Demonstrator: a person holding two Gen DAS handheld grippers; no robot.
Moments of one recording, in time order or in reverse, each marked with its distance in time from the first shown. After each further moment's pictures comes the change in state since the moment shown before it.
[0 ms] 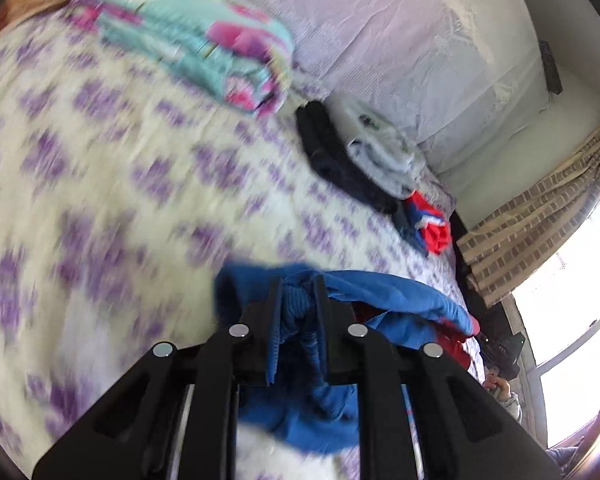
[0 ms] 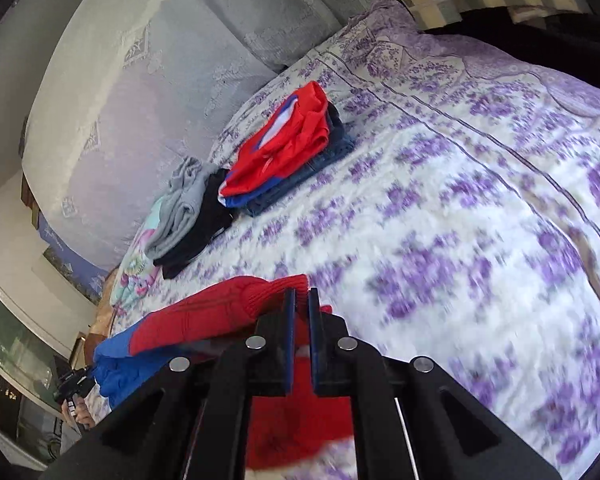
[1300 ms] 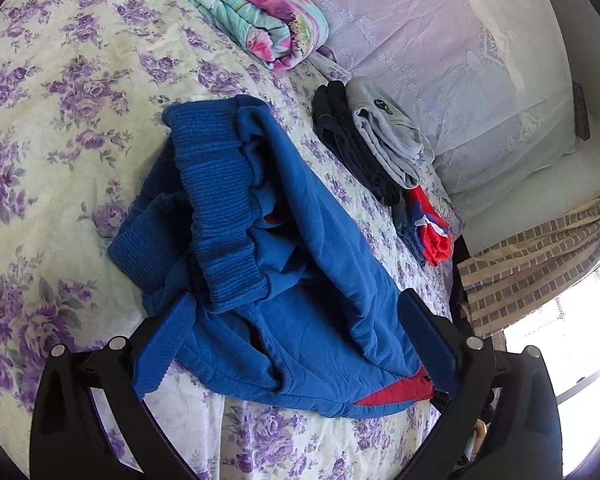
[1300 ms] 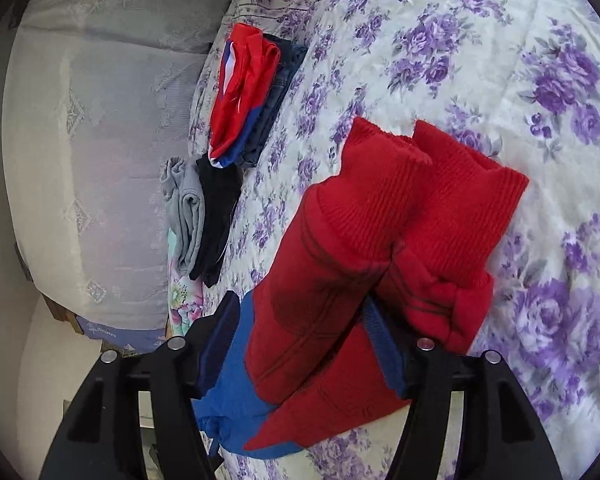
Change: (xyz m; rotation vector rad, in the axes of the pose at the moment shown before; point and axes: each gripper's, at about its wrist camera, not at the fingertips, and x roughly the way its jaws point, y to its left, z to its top) left arm 0.020 -0.054 -0.070 -0.205 -0.036 0.042; right arm 0.063 0.043 -0.058 0.537 0.108 0.121
